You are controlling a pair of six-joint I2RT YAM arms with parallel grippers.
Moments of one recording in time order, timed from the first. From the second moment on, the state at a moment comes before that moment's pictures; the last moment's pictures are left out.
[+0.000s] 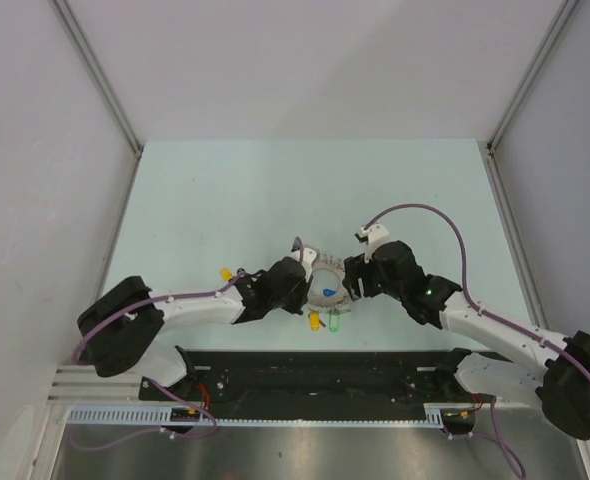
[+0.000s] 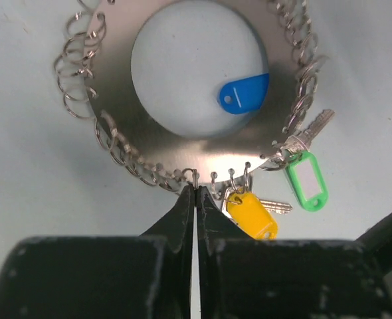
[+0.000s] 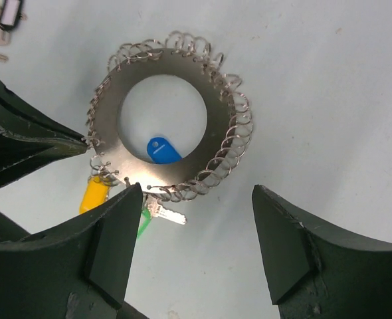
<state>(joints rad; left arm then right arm) -0.97 1.47 0.66 0.01 -0.13 -0.43 0.76 1.07 0.60 -0.17 0.10 0.25</state>
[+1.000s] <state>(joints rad) -0.94 1.01 0.88 0.01 0.19 0.10 0.73 0.57 0.60 0.02 -0.26 0.14</state>
